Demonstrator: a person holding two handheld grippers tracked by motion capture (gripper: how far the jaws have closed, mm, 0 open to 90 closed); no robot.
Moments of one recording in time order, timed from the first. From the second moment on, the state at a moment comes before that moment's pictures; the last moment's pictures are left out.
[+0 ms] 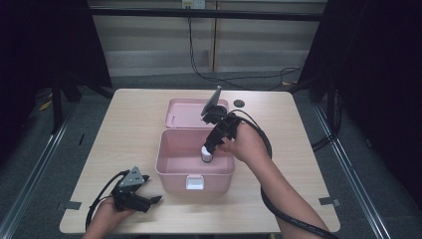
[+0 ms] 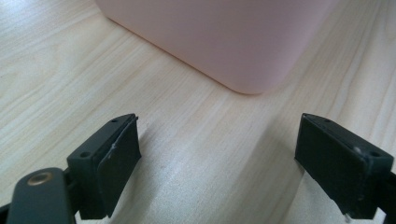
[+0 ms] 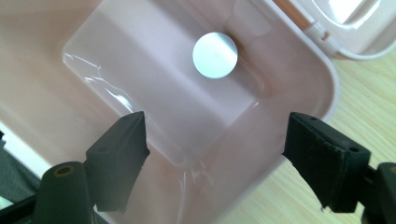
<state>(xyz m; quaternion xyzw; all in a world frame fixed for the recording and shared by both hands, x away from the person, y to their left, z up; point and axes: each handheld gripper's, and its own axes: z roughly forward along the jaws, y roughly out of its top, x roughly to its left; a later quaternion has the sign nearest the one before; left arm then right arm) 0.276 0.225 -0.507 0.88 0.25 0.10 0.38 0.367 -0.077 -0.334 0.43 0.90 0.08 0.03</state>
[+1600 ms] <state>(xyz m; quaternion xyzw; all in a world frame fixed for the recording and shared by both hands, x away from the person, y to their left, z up) 0.276 0.225 -0.508 0.88 0.25 0.10 0.38 0.326 -0.166 -0.325 0.41 0.91 0.06 0.02</state>
